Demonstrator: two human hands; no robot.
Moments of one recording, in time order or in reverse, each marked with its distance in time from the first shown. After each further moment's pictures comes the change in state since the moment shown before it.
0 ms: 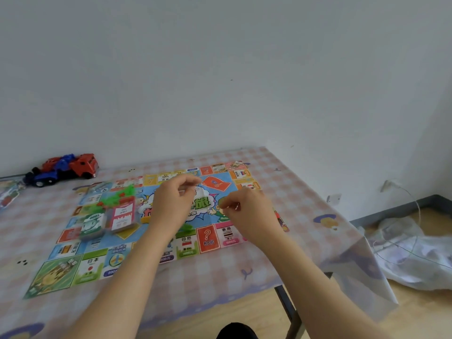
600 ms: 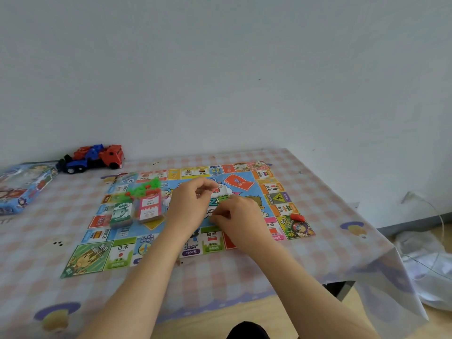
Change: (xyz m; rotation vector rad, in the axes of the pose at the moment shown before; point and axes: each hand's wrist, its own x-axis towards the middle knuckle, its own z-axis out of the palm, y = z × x) left_hand -0.008 -0.017 -0.016 0.009 -0.020 -0.029; right_hand 0.005 -0.041 0.044 -0.052 -0.126 -0.086
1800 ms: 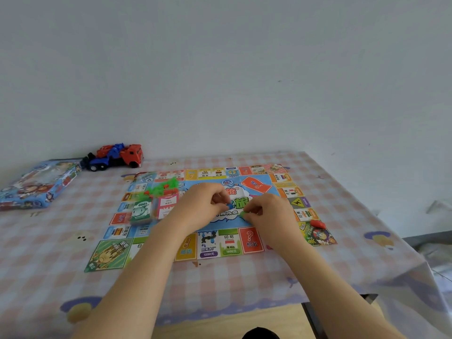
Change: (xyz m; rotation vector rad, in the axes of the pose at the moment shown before) left_hand 0.008 0.001 -0.031 0.284 -0.396 0.000; right_hand 0.010 0.022 -0.009 0.004 0.069 0.106
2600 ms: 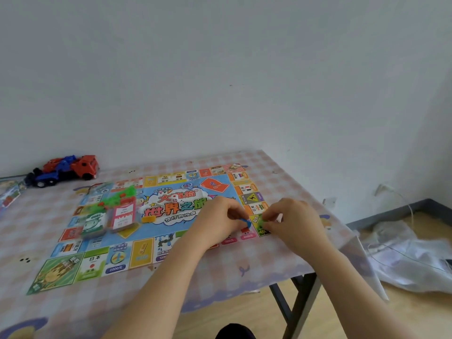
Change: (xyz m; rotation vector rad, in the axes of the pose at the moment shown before) left_hand 0.001 0.079 0.071 -0.132 -0.123 0.144; right_hand -0.060 0.070 -0.076 -0.152 0.065 0.104
